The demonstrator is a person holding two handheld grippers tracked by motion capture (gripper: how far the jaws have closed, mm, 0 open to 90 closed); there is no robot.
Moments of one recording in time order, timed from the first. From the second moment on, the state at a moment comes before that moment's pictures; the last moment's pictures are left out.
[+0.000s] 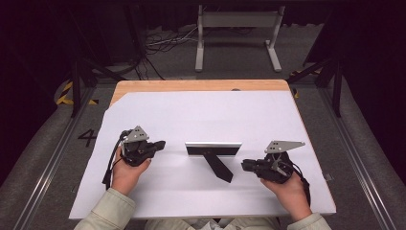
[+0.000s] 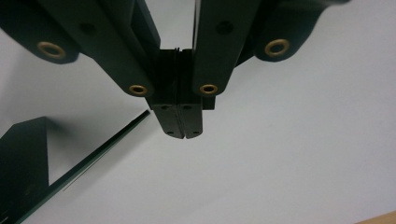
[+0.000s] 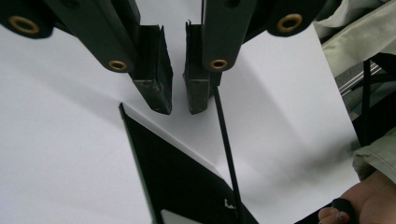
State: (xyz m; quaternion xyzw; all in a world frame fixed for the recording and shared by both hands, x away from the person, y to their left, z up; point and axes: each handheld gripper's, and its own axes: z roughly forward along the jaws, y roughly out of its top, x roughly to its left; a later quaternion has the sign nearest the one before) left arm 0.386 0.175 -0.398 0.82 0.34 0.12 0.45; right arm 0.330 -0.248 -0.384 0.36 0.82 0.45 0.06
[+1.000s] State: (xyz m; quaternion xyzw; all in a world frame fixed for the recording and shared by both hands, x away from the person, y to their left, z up) left arm 0.427 0.107 -0.437 0.84 0.35 0.02 0.41; right arm 0.319 -0.268 -0.374 0.37 0.80 0.46 0.09
